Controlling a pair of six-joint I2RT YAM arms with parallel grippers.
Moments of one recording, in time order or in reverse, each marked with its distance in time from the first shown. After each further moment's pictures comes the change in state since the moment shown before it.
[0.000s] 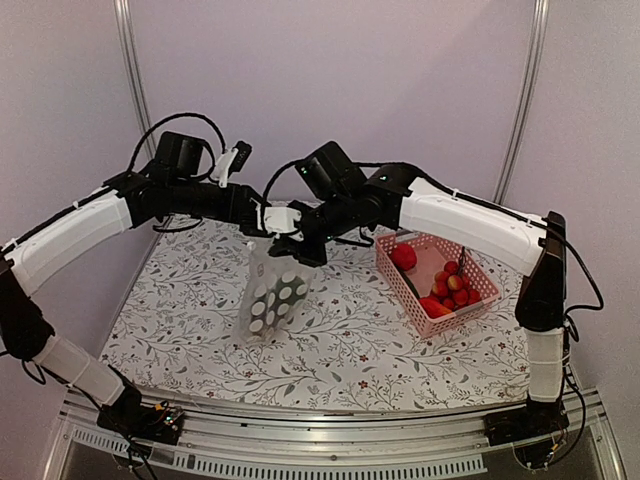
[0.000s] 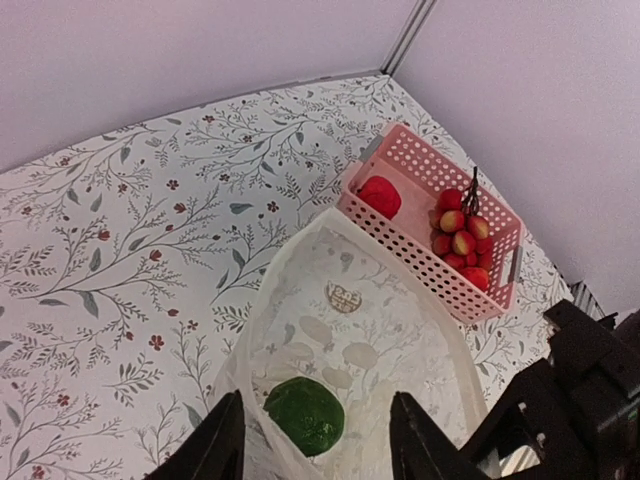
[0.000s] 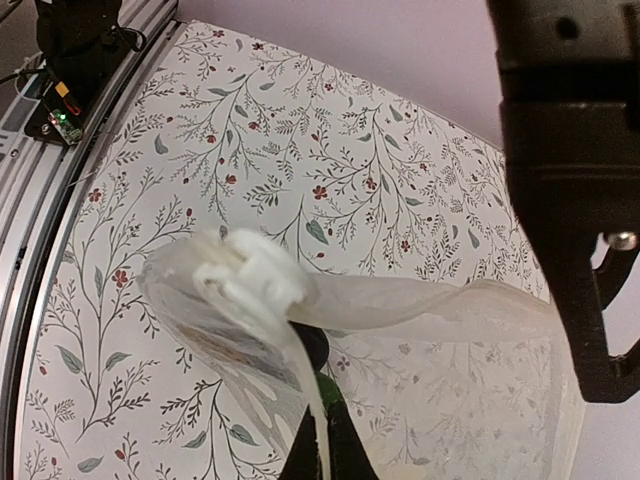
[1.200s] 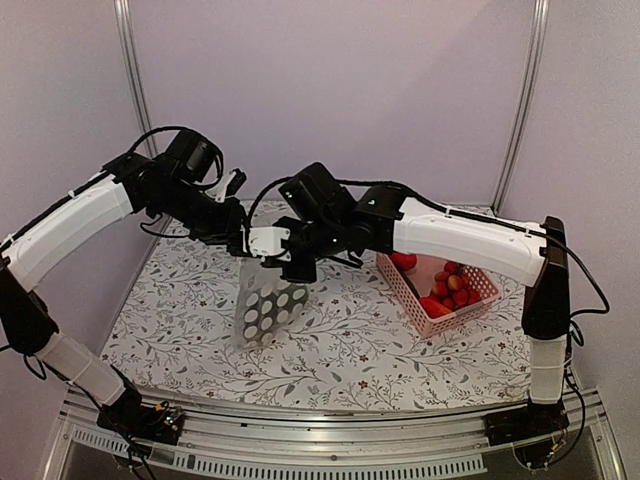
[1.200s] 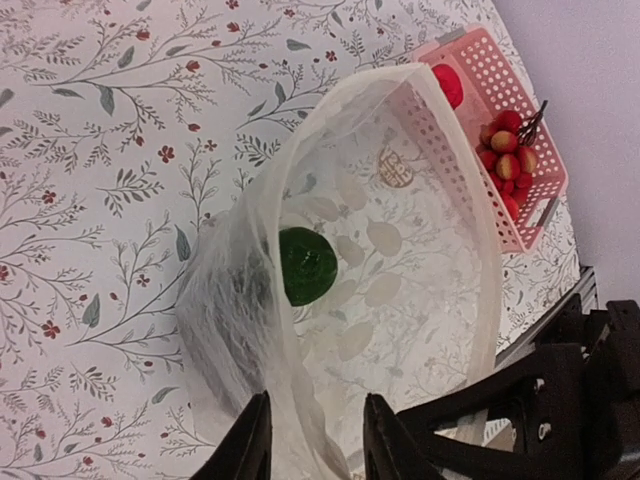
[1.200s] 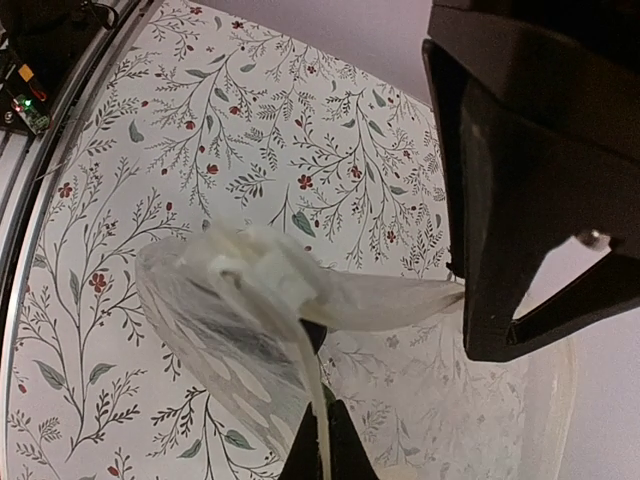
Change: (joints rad) left arm -0.077 0.047 0.201 -0.514 -0.132 -0.238; right arm 0.091 -0.022 -0.105 0.105 0.196 0.023
